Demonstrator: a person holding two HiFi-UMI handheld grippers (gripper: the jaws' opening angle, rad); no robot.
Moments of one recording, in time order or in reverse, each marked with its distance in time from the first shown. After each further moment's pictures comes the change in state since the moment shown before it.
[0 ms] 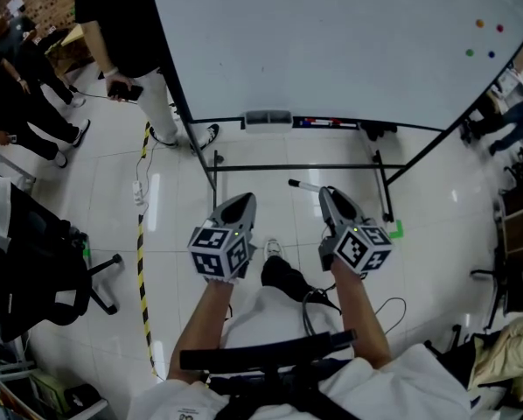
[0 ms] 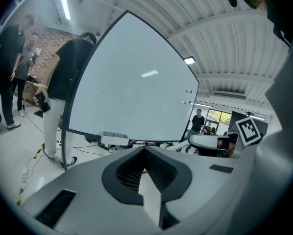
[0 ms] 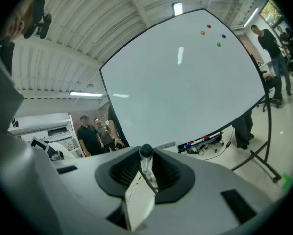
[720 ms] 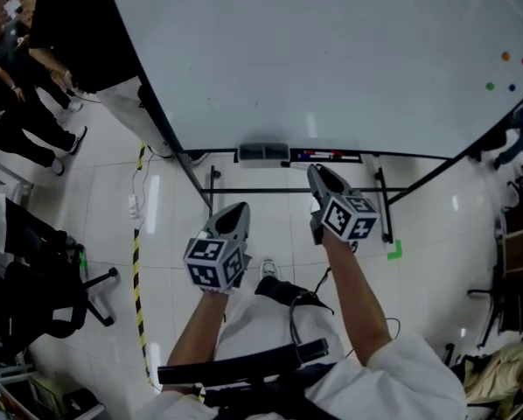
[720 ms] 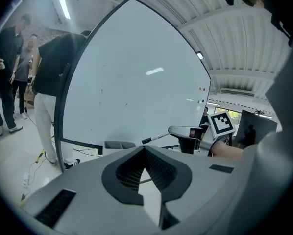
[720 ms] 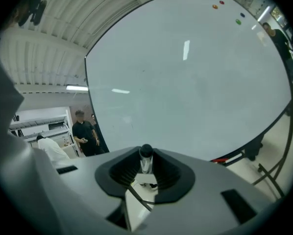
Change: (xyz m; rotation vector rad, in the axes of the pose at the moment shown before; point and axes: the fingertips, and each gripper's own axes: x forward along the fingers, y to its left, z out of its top) left arm 0.096 0.043 0.049 -0.002 0.018 0.063; right arm 0.175 -0.078 0.066 -0.059 0.043 0.017
